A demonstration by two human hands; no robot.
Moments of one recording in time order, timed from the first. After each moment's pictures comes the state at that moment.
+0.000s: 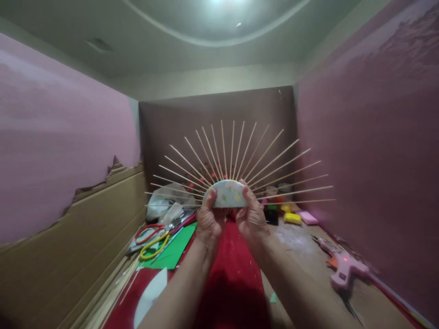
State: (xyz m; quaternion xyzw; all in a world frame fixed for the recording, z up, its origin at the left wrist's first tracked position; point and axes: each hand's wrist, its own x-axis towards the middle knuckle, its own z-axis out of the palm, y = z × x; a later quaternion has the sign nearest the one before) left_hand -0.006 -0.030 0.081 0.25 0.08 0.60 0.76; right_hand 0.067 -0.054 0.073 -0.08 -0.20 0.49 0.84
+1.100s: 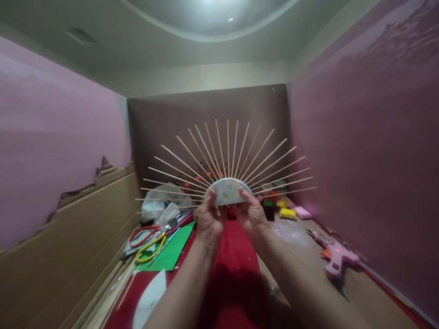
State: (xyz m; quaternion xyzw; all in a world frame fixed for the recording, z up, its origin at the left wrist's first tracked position) left_hand -0.005 -0.023 0.073 0.25 0.07 0.59 0.76; right_hand 0.082 -0.046 0.066 -0.11 -0.23 0.52 0.82
